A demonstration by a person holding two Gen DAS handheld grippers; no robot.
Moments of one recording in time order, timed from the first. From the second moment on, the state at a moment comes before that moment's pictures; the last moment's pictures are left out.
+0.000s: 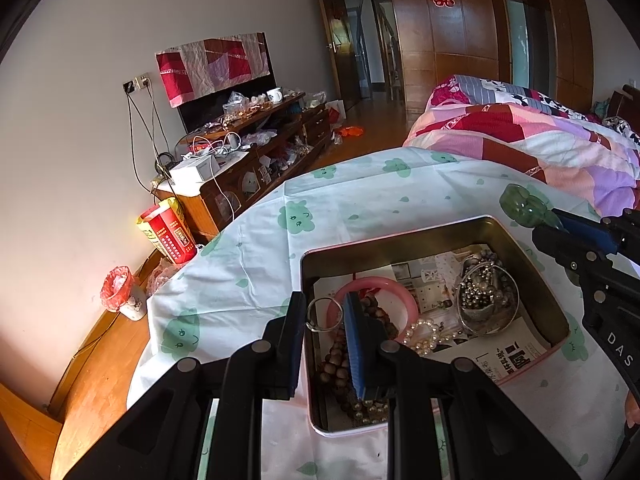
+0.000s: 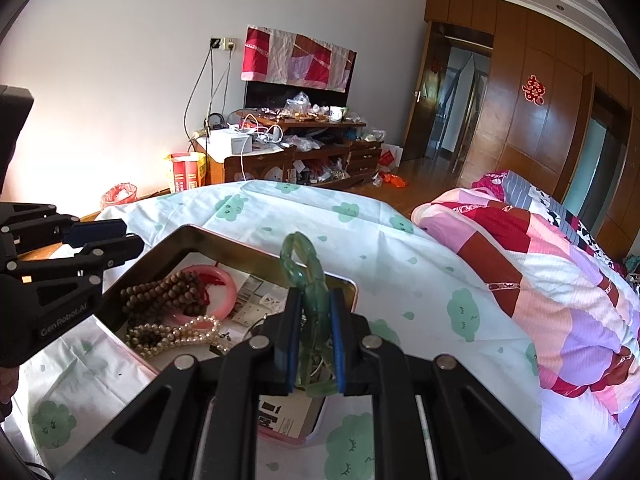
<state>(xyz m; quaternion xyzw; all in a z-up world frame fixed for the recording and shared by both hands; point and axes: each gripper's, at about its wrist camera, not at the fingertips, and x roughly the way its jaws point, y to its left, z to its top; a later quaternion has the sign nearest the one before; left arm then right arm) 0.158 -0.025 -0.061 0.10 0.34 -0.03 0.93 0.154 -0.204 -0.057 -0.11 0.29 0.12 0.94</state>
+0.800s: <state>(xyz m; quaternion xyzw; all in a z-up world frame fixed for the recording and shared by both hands) 0.173 -0.025 -0.073 0.11 0.35 -0.03 0.93 0.167 -0.183 -0.065 -0.13 0.30 0.13 0.94</state>
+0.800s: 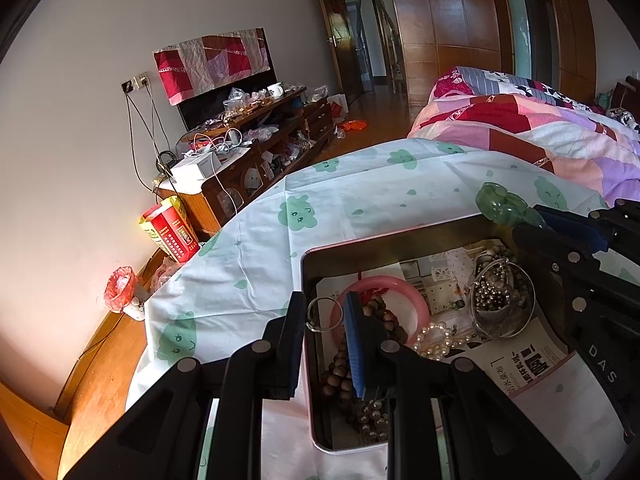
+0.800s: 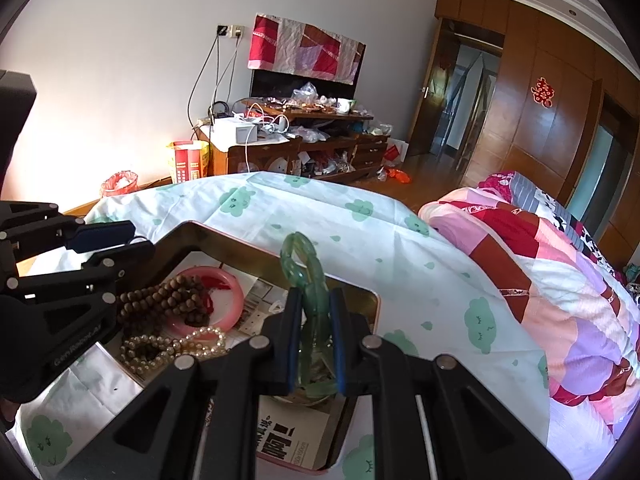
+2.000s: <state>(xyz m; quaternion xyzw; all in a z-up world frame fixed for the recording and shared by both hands) 0.137 -0.006 -0.067 0.09 0.33 0.02 0.94 0.150 -0.201 -0.073 -0.11 0.30 0.09 0.95</state>
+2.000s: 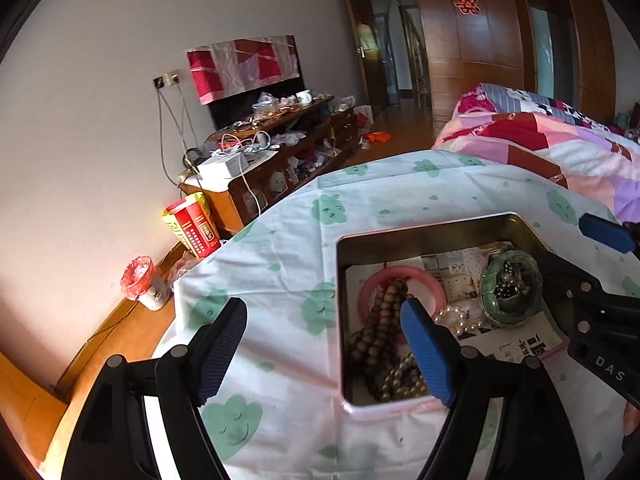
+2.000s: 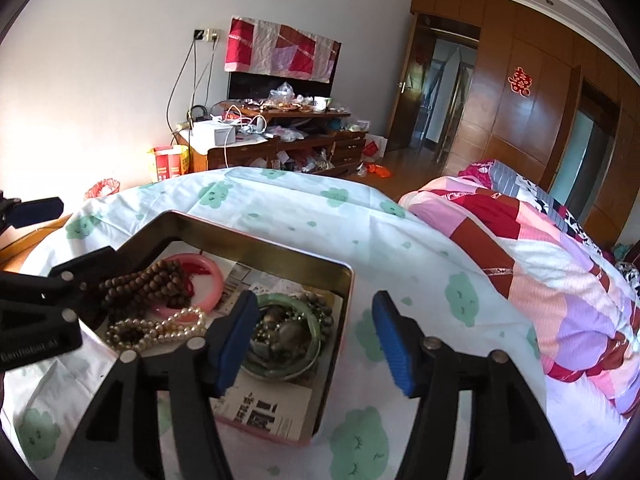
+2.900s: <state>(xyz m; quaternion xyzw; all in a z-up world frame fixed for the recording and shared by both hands) 0.114 0.004 -0.069 0.07 0.34 0.03 0.94 0.131 -0.204 -0.071 -0.09 0.29 0.09 0.95</state>
